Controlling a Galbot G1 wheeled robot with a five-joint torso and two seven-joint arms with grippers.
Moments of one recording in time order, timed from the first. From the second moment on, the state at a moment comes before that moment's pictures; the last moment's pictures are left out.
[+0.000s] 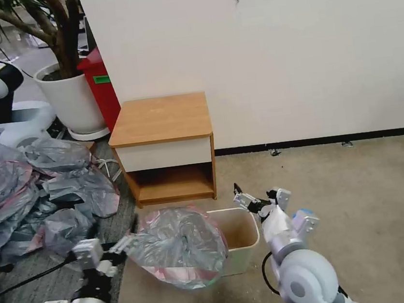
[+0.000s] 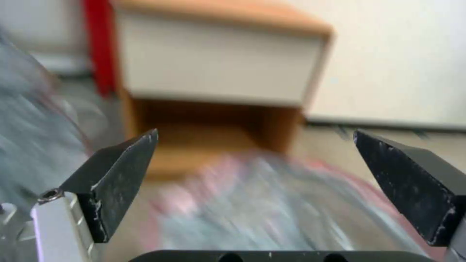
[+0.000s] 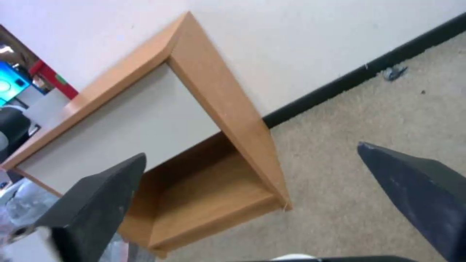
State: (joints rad) left arm 1.89 -1.34 -0.71 -2.39 -0.46 0.27 0.14; right arm -1.39 1.30 0.16 2.18 0.70 -0.20 0.55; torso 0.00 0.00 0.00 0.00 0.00
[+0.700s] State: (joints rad) left arm 1.71 -1.22 -0.63 -2.36 -0.61 0.75 -0.02; right arm -1.43 1.32 0.20 2.18 0.70 -0.19 0.54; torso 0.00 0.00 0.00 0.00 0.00
